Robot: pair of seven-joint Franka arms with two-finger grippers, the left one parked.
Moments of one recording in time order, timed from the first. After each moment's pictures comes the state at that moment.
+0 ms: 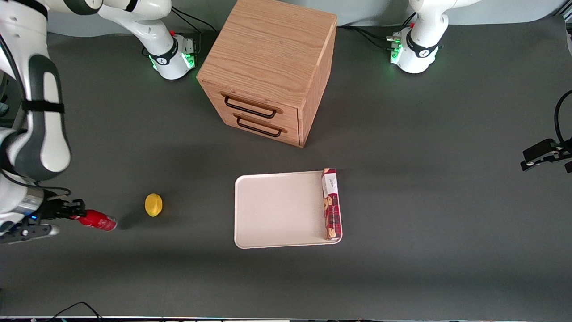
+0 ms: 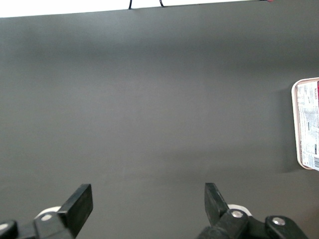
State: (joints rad) arm -0.01 0.45 -0.19 -1.47 0.06 1.95 -0.37
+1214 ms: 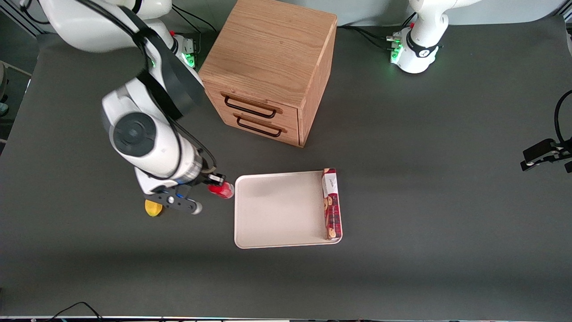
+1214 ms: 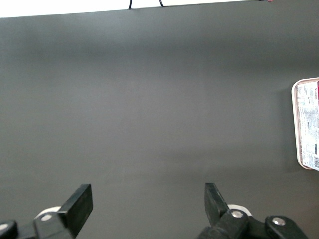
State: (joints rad) arm 0.11 0.66 0.53 -1.16 -0.27 1.69 0.95
